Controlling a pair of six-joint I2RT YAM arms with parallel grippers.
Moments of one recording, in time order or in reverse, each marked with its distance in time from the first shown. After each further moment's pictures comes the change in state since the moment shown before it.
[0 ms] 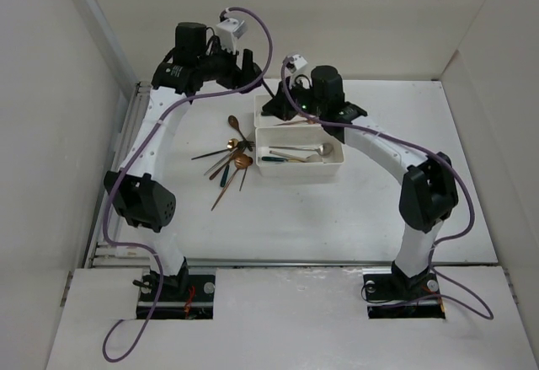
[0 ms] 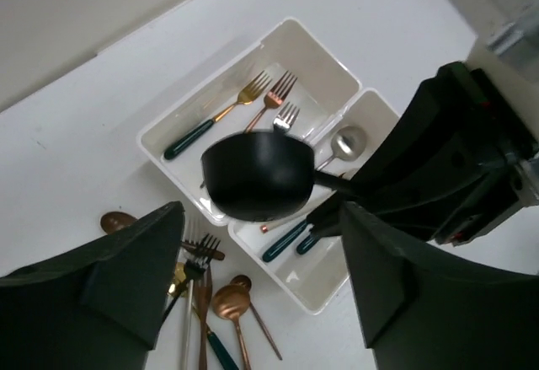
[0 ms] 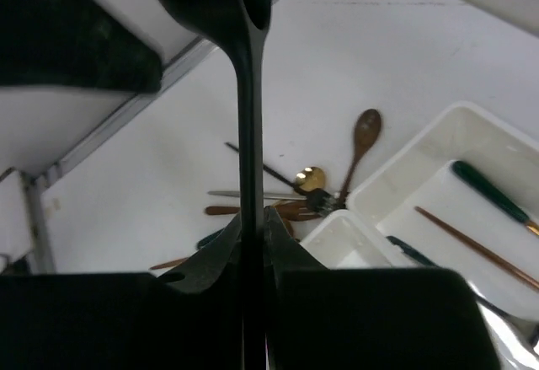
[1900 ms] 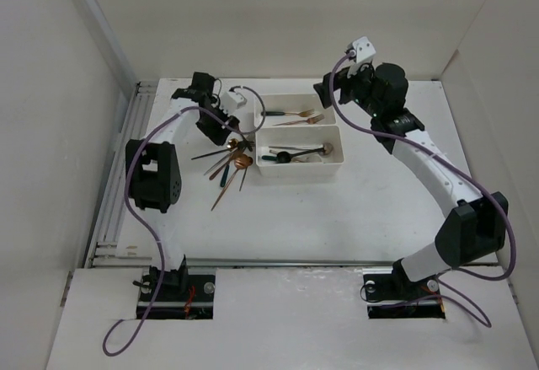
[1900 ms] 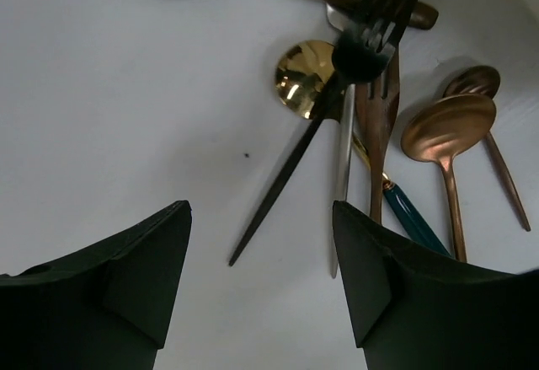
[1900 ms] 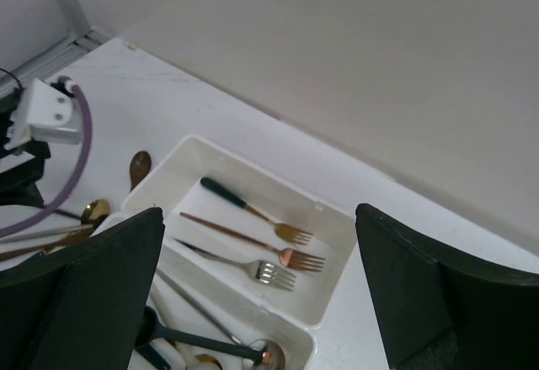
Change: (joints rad) left arm 0.084 0.167 -0.330 -0.130 -0.367 0.579; right arm -0.214 -0.355 -0.237 0.070 0.304 -0.318
